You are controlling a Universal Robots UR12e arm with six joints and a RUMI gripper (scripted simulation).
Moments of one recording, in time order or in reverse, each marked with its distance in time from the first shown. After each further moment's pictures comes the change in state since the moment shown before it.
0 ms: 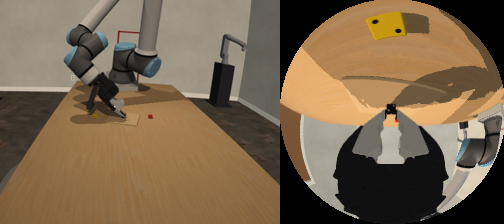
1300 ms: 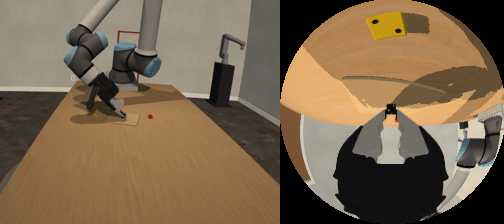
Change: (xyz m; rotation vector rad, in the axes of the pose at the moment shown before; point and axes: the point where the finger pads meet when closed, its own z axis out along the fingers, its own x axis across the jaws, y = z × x) arm 0.000 0.000 0.000 0.000 0.000 0.000
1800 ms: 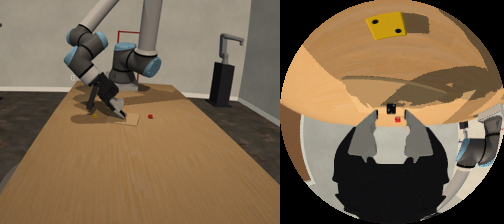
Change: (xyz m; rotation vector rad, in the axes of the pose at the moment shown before) arm 0.000 0.000 0.000 0.000 0.000 0.000
